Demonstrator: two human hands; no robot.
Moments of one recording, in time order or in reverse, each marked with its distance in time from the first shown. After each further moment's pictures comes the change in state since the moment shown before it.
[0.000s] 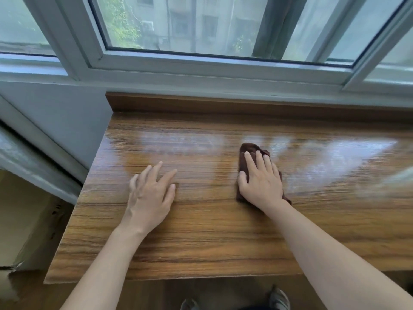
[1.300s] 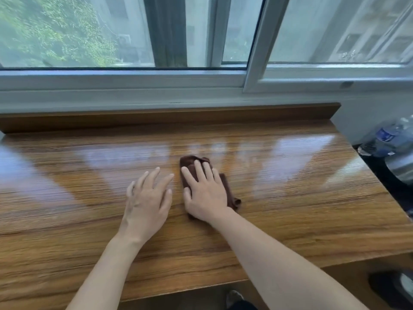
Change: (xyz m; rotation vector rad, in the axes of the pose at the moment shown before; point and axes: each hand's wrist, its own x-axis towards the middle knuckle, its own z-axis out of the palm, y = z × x) left_hand 0.041 0.286 0.078 -0.030 0.045 0.077; right_hand -0.005 0.170 -0.031 0.041 -0.076 -0.229
